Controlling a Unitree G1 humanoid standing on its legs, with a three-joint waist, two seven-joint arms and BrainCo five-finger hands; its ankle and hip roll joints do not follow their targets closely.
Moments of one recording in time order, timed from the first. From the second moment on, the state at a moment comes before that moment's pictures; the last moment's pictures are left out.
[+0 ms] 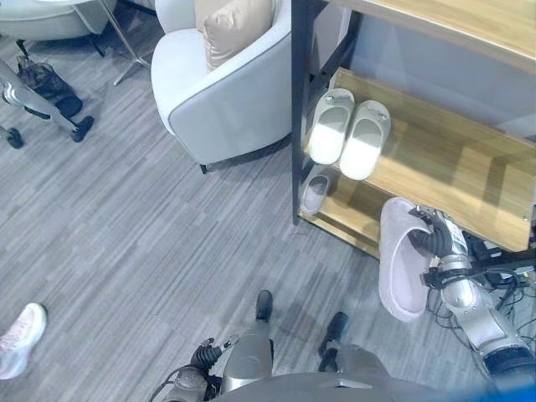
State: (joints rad) left arm 0.04 0.20 -0.15 1.27 -0.05 -0.13 0.13; right arm 0.07 -0.53 0.13 0.27 -0.37 -0.15 -0.35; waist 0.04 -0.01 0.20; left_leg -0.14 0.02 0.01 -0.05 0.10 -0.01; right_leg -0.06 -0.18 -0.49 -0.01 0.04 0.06
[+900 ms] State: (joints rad) left arm -0.28 0.34 -0.26 1.14 -0.01 -0.19 0.25; right arm -0.36 -0.66 0.37 0.37 -0.38 -0.17 -0.30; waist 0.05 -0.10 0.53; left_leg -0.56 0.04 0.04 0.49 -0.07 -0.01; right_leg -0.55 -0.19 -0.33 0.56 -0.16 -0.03
